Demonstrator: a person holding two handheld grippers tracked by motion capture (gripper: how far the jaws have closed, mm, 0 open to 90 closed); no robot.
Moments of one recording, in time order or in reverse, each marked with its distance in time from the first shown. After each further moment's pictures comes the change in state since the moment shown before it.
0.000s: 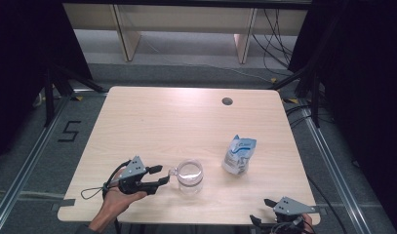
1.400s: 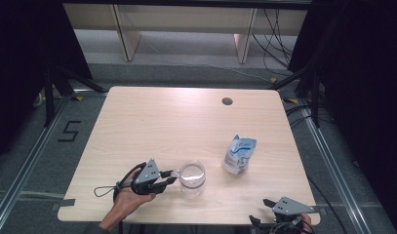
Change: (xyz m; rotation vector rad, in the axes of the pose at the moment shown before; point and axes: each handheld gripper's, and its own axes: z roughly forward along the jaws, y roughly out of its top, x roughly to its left) left arm -0.013 0.001 0.026 0.059 0.002 0.152; right arm 0.001 0.000 0.001 0.007 0.009 -0.001
